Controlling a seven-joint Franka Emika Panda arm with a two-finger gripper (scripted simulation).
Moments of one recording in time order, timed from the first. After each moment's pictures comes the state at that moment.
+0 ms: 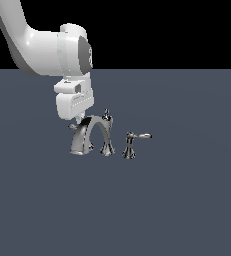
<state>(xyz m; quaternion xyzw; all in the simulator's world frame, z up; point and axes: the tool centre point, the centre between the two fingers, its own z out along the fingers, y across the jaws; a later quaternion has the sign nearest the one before) 0.054 0.133 0.106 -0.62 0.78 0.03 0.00</state>
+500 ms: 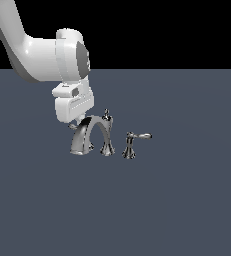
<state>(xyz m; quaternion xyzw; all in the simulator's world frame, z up) 0.062 0.135 0.095 -0.60 0.80 0.00 0.00</state>
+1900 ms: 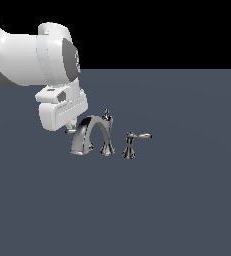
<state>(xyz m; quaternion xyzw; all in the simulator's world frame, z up) 0.009 0.154 0.096 -0.59 0.81 -0.01 0.01</state>
